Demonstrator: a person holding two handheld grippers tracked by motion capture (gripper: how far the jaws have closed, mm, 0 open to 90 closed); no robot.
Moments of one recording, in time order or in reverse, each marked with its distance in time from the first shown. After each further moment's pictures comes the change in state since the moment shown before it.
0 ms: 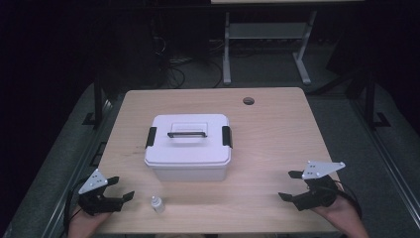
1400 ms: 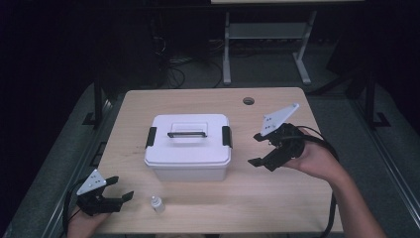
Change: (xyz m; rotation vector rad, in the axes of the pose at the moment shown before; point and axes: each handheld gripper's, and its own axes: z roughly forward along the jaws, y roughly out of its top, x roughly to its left) left arm 0.000 0.001 -0.004 -0.025 -0.002 0.000; right arm 0.009 0.175 0.003 0.128 0.127 -0.277
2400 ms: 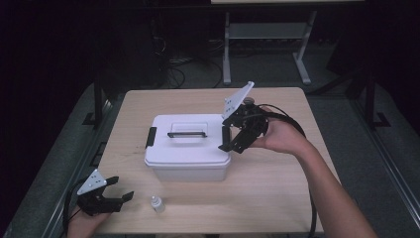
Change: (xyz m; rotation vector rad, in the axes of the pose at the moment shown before) left arm -0.001 0.000 0.002 0.009 -0.003 0.009; right arm -0.013 0.082 0.033 0.039 0.063 -0.132
